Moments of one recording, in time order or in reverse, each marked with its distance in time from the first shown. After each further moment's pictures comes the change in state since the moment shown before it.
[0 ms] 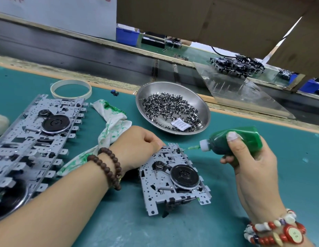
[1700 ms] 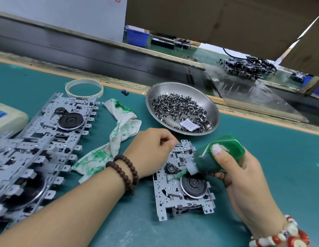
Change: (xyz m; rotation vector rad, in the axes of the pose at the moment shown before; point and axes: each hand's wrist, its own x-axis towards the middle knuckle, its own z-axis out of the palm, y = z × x) left_hand 0.002 -0.009 0.008 0.267 0.097 0.250; right_hand -0.016 0.001 0.017 -0.022 -0.282 0.178
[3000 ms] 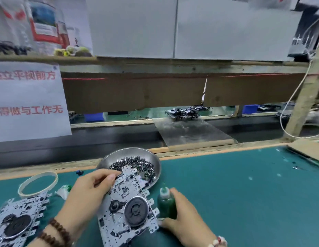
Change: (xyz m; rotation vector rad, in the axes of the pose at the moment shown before) left_hand 0.004 0.055 -0.027 -0.318 0.227 0.055; right_hand 0.006 -0.002 -0.042 -0.578 -0.103 0.053
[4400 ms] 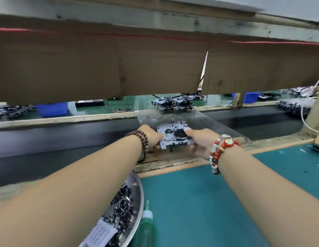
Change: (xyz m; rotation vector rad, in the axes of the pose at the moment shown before) left_hand 0.246 -0.006 0.200 0.231 -0.385 -0.199; right_hand 0.233 0.072 -0.123 0.569 0.293 0.528
